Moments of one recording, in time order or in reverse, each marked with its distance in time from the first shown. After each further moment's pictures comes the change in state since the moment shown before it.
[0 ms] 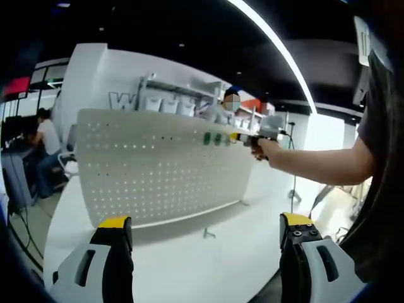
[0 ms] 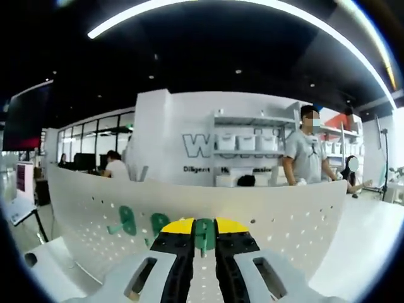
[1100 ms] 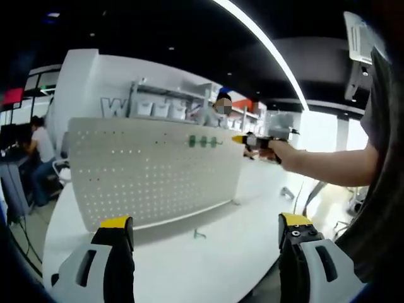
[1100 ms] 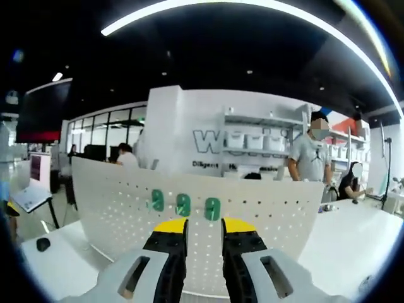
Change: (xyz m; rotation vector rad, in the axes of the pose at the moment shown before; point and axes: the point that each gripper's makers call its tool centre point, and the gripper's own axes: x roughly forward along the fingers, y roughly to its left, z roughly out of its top) left arm -0.008 -0.035 -0.002 0.041 -0.011 -0.052; right arm -0.086 0.017 0.005 -0.045 0.039 0.072
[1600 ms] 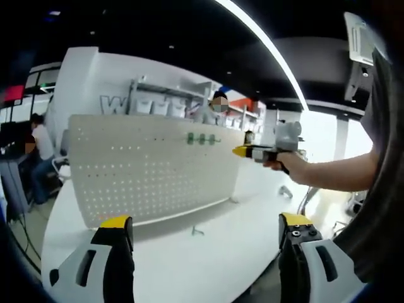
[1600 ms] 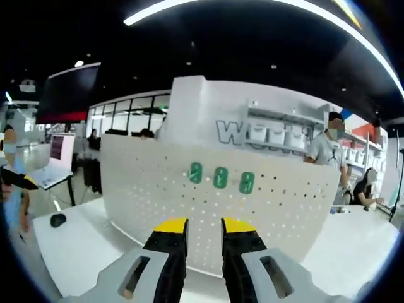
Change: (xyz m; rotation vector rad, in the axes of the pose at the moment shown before) left arm -0.007 0.003 -0.006 -0.008 0.010 0.005; right arm -0.036 0.055 -0.042 -0.072 0.069 0.160
